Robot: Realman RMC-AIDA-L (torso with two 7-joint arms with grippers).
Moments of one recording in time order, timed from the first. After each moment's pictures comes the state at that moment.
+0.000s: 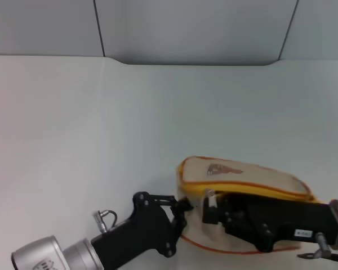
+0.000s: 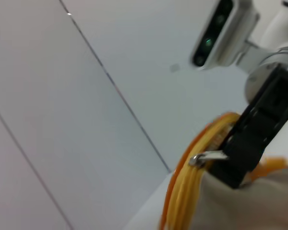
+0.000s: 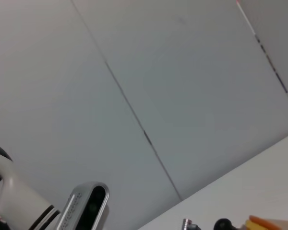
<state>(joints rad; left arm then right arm) -0.31 -2.08 -0.50 -0.34 2.89 1.29 0.29 0.52 2.08 -0.58 -0.24 -2.03 -1.78 1.17</state>
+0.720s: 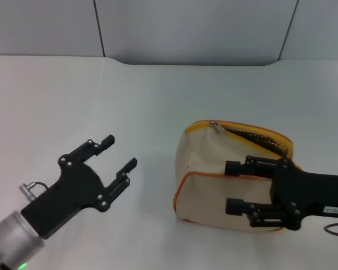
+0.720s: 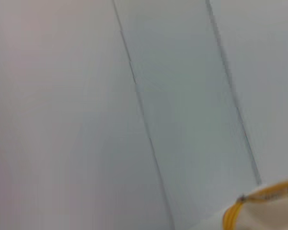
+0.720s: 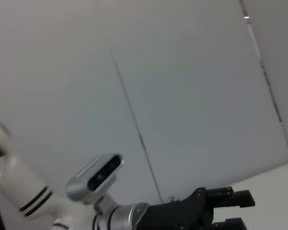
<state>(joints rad) -0.29 -2.02 -0.71 -0.22 2.89 1.47 -0.11 0.51 2.07 -0.56 -0.45 -2.02 -1.89 1.14</state>
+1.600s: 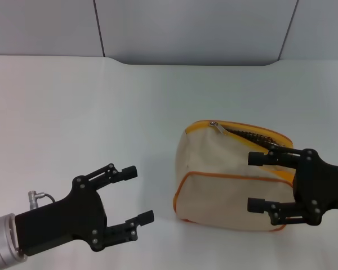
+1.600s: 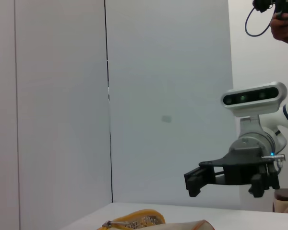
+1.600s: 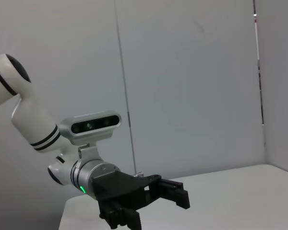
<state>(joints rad) -0.48 -2.00 -0.41 0.09 2.89 1.79 -0.49 0.47 2.07 -0.56 -0.62 -2.02 -1.91 1.07</state>
